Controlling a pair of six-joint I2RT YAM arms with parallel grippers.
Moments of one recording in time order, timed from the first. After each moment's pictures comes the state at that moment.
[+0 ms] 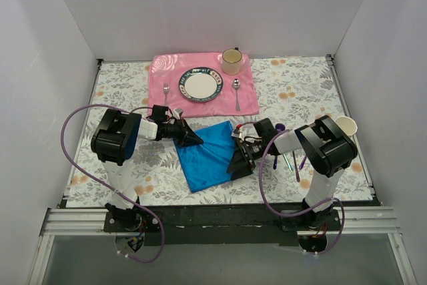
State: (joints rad) left arm -0.23 1.97 0.83 0.21 0.89 -0.91; right arm 0.51 1.83 0.66 0.13 -1.32 0.54
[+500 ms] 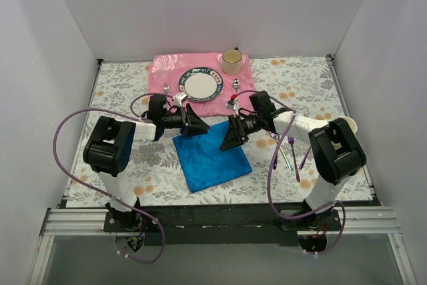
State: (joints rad) left arm -0.26 1.84 0.81 0.46 1.04 -0.99; right arm 0.52 1.71 0.99 -0.14 -1.19 0.37
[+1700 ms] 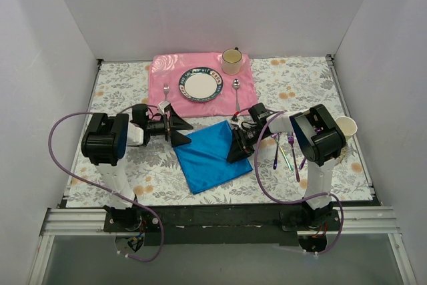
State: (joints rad) left arm -0.07 1.95 0.70 0.72 1.27 -1.08; right arm 0.46 1.98 1.01 -0.36 -1.03 0.28
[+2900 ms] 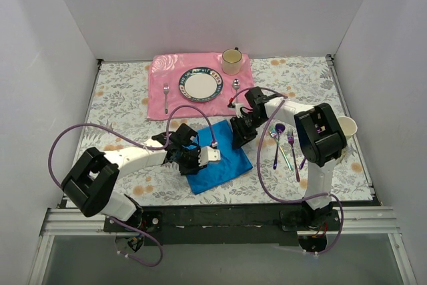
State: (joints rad) left arm -0.71 1.44 0.72 -0.43 0.41 0.68; right arm 0.47 1.96 1.26 -0.64 -0.68 -0.05
